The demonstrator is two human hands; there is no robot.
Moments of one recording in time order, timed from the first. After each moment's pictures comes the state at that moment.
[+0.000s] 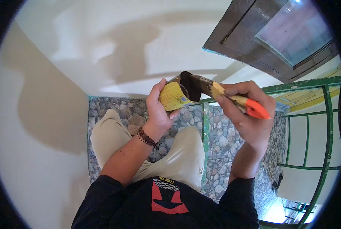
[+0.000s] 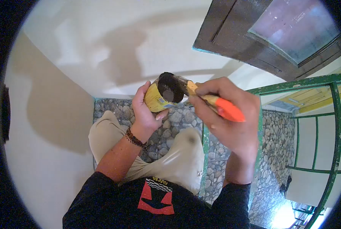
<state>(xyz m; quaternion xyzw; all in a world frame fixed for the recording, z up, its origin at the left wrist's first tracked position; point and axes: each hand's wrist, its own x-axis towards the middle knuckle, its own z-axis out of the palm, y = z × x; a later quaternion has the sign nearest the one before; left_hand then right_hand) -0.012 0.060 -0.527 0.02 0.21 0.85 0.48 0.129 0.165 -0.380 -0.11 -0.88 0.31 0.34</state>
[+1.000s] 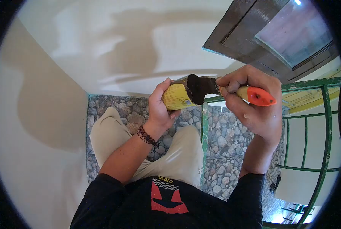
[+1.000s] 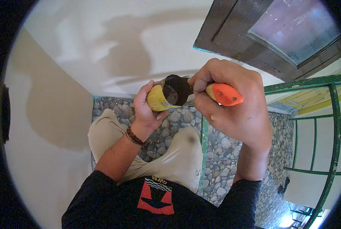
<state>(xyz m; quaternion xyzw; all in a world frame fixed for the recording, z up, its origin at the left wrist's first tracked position) -0.005 0.060 -0.522 0.03 0.27 0.85 0.46 0.118 0.179 -0.349 -0.01 -0.92 0.30 0.26</state>
